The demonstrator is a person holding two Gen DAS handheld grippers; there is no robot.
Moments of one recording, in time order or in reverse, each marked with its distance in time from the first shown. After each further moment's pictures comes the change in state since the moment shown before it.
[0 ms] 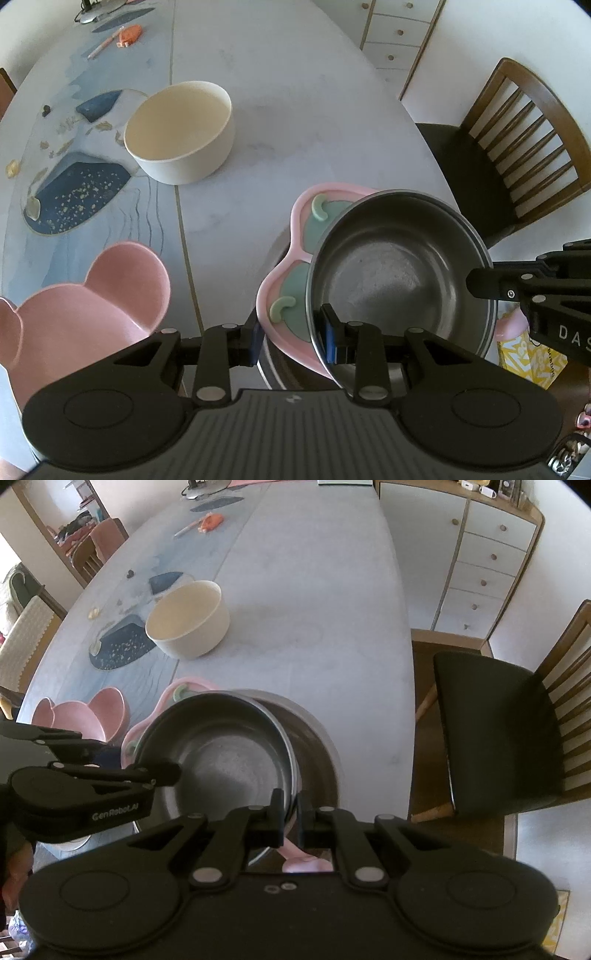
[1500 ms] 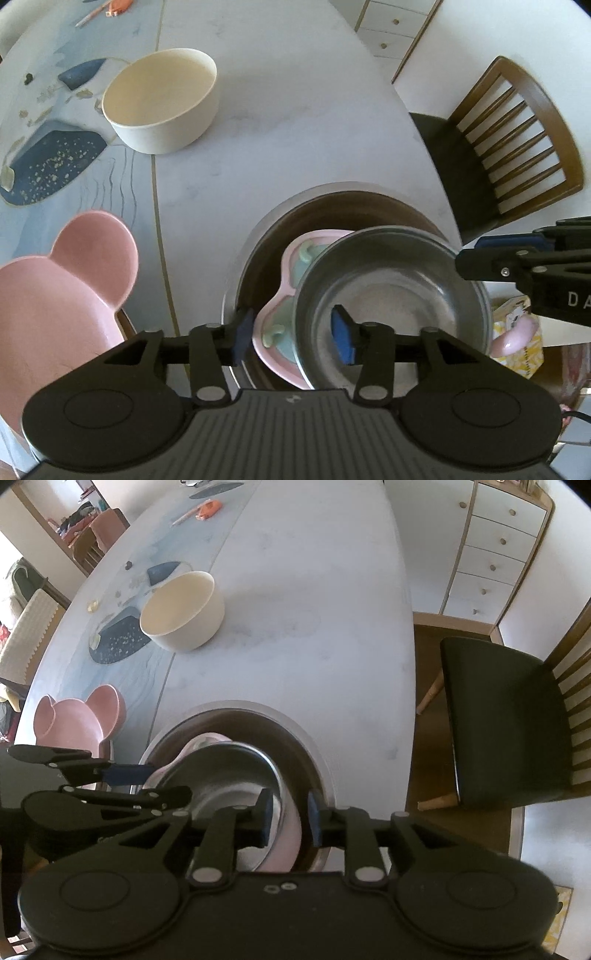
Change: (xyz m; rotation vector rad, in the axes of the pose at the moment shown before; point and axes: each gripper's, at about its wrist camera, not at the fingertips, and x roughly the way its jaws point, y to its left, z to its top) left arm 0.017 0.004 -0.003 -0.048 0.053 -0.094; right arm 0.004 -0.015 0.014 0.008 0.054 0.042
